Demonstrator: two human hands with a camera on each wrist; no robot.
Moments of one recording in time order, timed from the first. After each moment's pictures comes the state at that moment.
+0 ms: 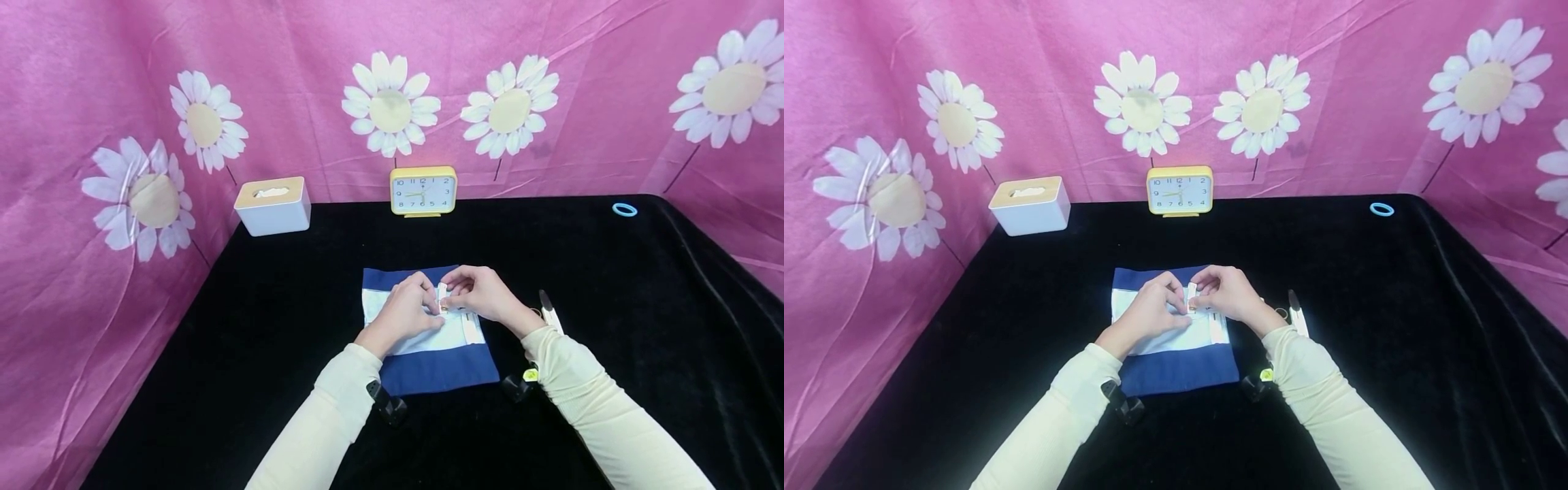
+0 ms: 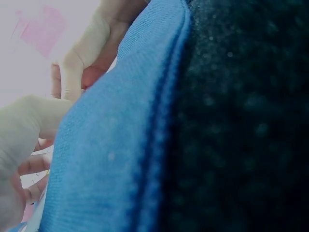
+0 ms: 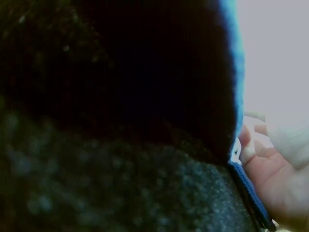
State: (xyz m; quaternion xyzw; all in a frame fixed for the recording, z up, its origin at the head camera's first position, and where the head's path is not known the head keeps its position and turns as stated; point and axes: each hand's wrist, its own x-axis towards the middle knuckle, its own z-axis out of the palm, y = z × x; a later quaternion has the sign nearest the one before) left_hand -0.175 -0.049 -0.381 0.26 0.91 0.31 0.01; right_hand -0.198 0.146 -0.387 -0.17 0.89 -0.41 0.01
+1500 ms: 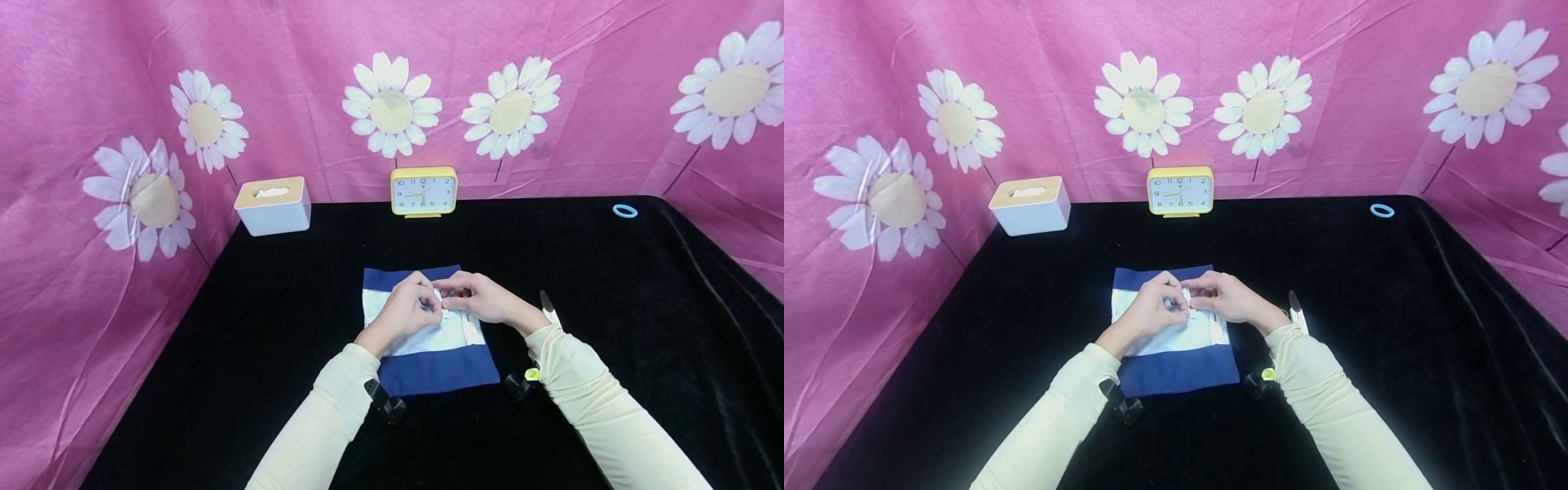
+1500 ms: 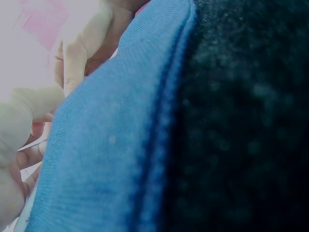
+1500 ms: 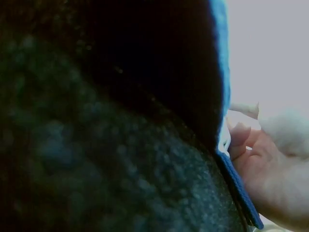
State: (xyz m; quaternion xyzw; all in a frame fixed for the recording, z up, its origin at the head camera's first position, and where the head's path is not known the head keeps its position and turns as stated) left_hand -0.182 -0.053 -0.393 0.25 0.87 0.42 0.00; right_hand -0.199 0.153 -0.384 -0.27 0.88 -0.38 0.10
